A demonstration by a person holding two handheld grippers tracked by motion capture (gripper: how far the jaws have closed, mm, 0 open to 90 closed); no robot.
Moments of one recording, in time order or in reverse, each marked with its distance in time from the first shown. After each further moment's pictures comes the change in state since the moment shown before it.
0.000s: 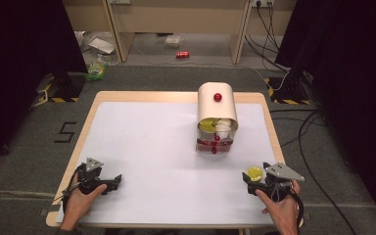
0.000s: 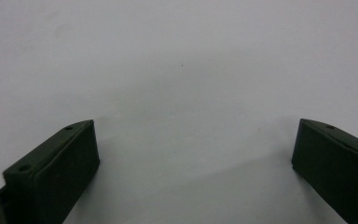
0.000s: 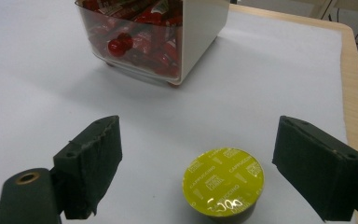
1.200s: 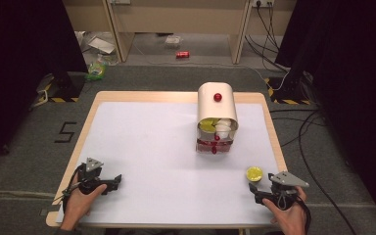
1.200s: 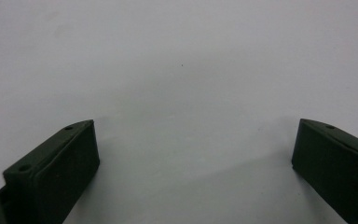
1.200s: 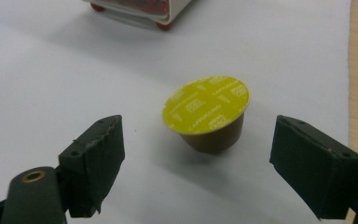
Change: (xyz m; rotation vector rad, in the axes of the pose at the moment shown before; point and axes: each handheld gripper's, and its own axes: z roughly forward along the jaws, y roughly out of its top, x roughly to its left) left arm 0.000 0.000 0.000 0.000 0.000 0.000; right arm -0.017 -0.032 -0.004 0.117 0.018 0.002
